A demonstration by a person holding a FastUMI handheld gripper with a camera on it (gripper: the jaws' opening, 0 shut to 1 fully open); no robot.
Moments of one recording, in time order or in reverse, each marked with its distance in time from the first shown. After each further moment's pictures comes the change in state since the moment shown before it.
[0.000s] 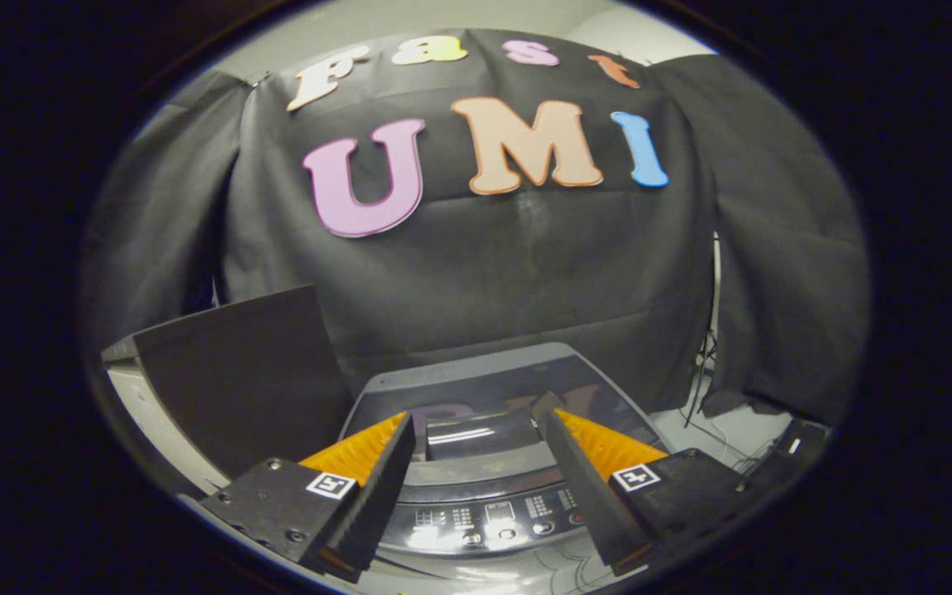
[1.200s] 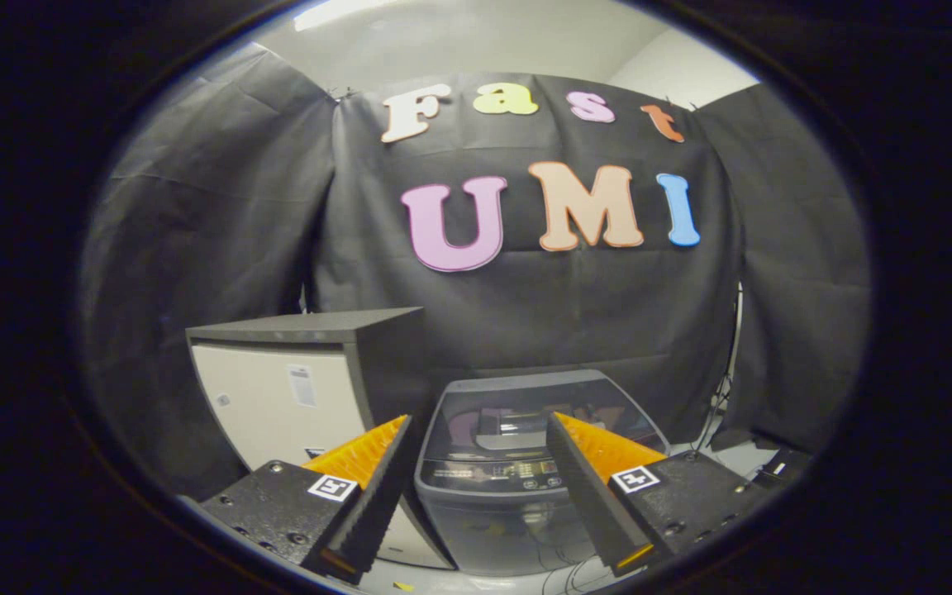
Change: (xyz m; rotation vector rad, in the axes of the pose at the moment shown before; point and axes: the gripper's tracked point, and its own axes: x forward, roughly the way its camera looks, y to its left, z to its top) arm -0.148 0.087 0.023 -0.145 -0.110 0.172
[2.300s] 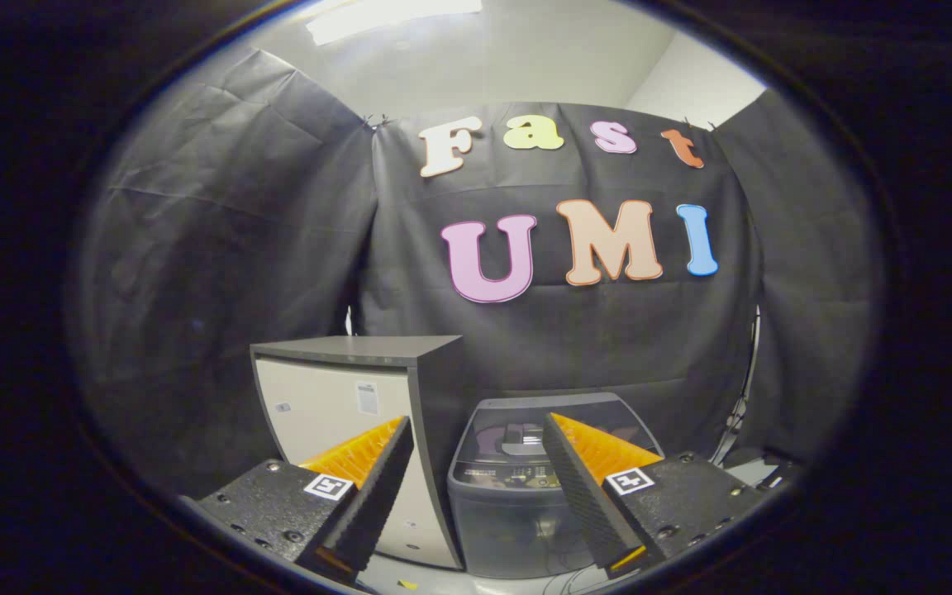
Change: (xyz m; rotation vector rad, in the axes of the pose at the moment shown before) arm -0.076 0.004 0.017 0.012 -0.106 0.131
